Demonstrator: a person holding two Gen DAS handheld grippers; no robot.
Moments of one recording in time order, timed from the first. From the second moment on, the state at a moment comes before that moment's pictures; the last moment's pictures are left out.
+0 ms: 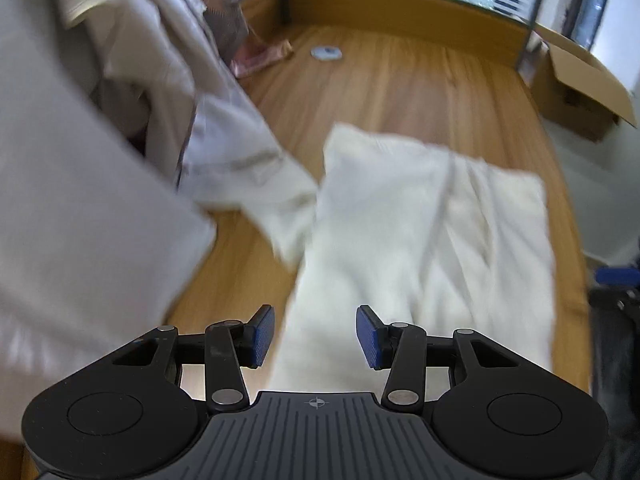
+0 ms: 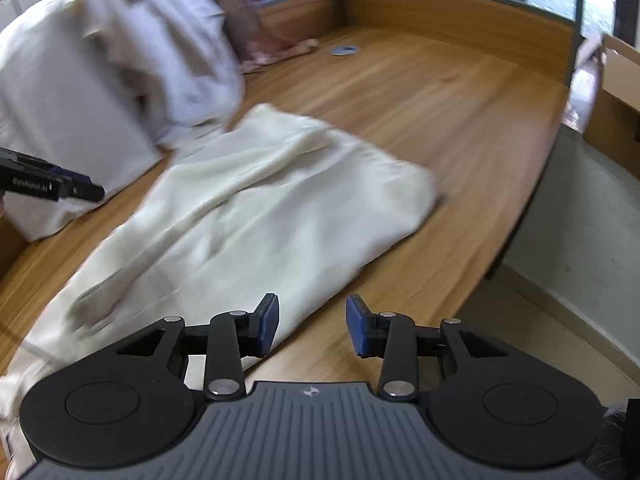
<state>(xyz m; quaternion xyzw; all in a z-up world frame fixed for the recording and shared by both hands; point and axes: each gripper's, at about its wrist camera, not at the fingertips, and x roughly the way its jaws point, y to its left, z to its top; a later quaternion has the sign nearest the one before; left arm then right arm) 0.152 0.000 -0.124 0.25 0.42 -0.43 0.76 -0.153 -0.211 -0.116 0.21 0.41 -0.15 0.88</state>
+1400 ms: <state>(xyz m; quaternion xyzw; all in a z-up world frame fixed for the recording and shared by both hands) 0.249 -0.272 -0.185 0.27 0.41 -0.50 0.72 -0.069 -0.418 -0.161 0.21 0.41 -0.18 0.87</state>
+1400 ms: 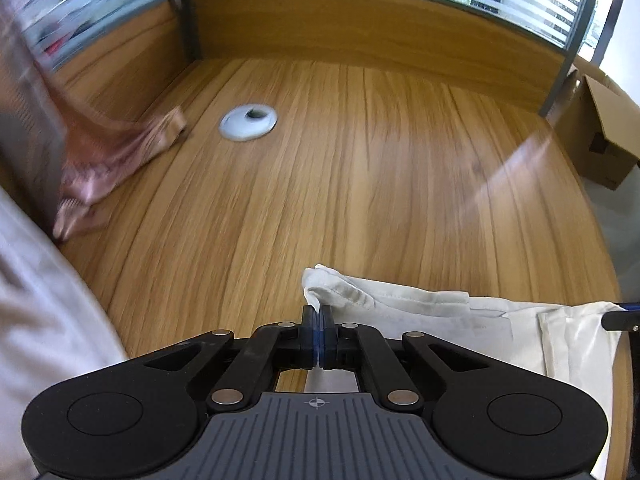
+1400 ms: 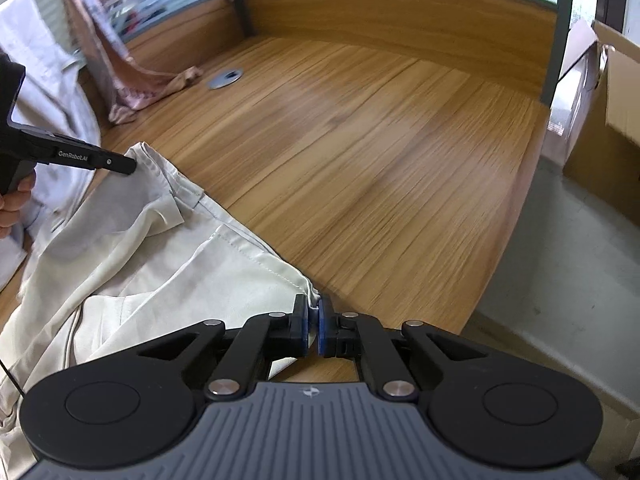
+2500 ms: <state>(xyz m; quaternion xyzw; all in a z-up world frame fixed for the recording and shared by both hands) 0.232 -0.307 -0.121 0.28 0.36 -0.51 0.73 -0.092 -0.497 -0.103 0.17 0.38 -0.22 0.88</state>
